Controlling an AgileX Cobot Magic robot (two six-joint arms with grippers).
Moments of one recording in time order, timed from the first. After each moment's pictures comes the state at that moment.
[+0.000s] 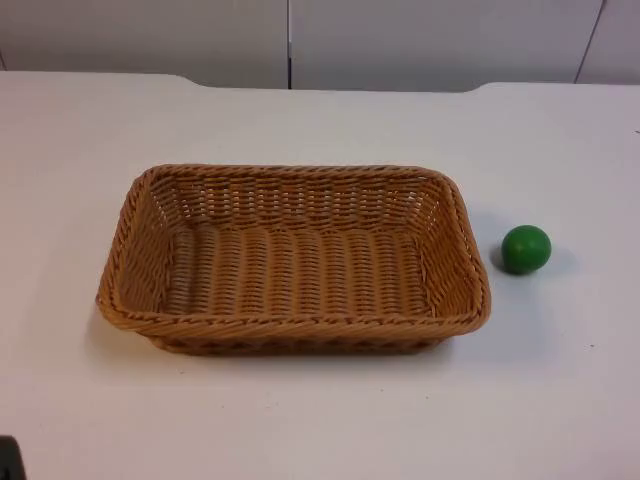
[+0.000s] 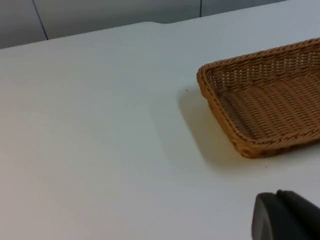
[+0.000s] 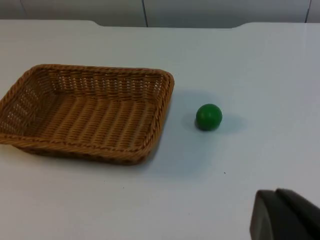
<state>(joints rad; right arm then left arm) 0.08 0.00 -0.52 0.21 1.07 -0.11 -0.13 0.00 -0.52 -0.09 1.08 0.13</state>
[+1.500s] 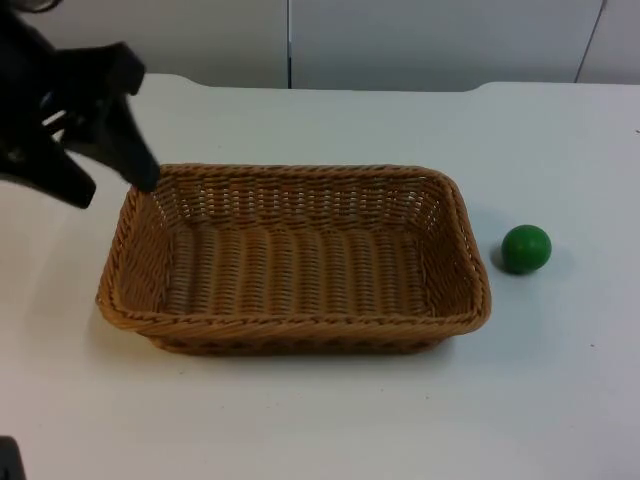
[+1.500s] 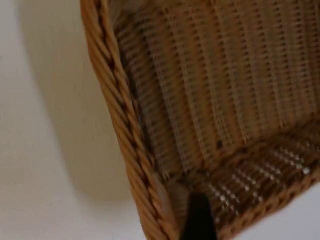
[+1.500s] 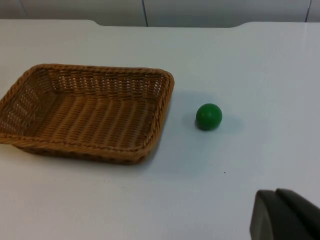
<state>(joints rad) 0.08 0.00 -0.52 0.21 1.07 -0.11 -0.15 1.70 -1.07 -0.63 0.82 0.42</state>
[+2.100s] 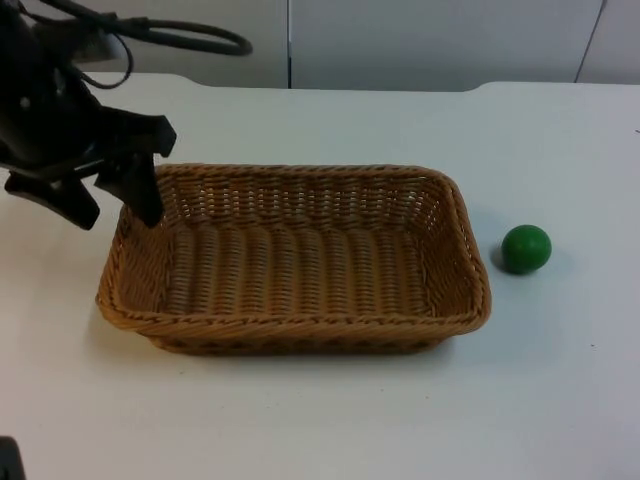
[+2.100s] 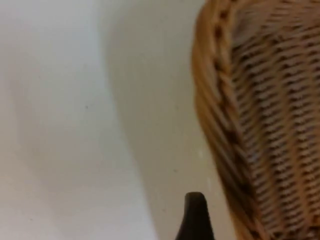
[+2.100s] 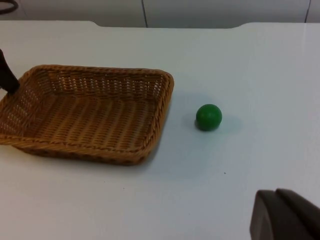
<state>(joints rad) 0.08 0.00 -0.52 0.21 1.07 -0.11 -0.18 1.94 -1.21 -0.41 0.74 0.30</state>
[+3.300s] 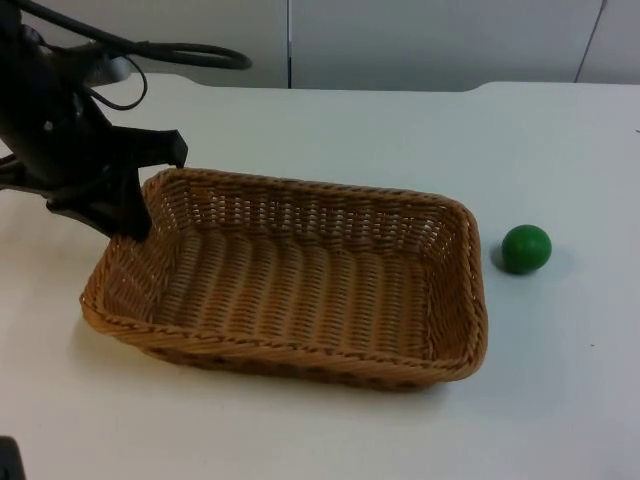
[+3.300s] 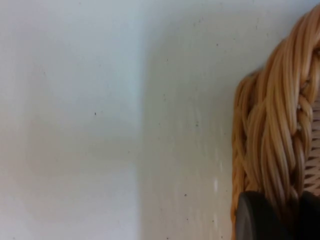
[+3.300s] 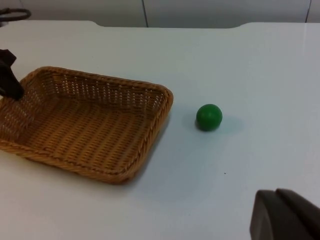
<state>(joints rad) 0.08 0.00 -0.52 0.21 1.07 -0.11 -0.18 2.01 -1.22 -0.45 0.68 0.23</state>
